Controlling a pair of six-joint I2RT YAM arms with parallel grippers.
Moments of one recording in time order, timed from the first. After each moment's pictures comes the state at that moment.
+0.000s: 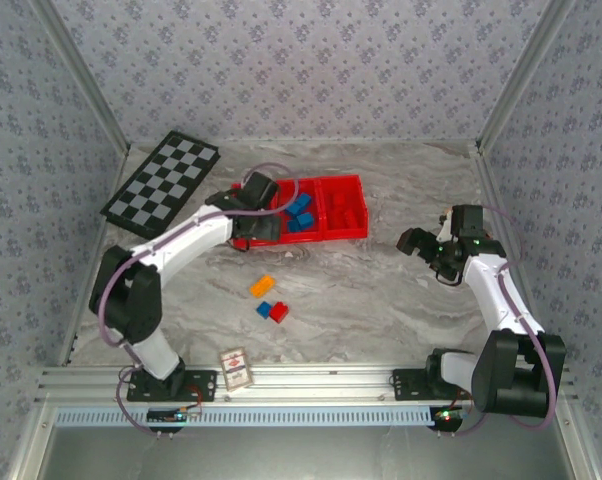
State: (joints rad) left arm -0.62 1.66 1.30 -0.75 -0.25 -0.42; right arm -0.09 1.19 0.79 -0.66 -0.30 0.40
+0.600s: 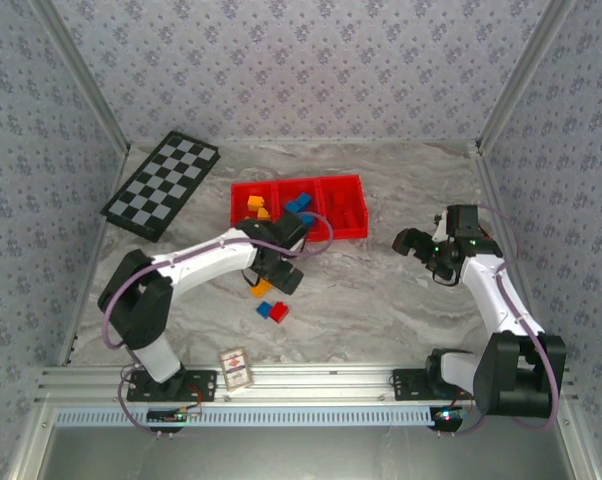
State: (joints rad) left arm -0.84 1.71 1.22 -0.91 -0.17 -0.23; right arm -0.05 1.18 0.79 -0.66 -0.31 0.41
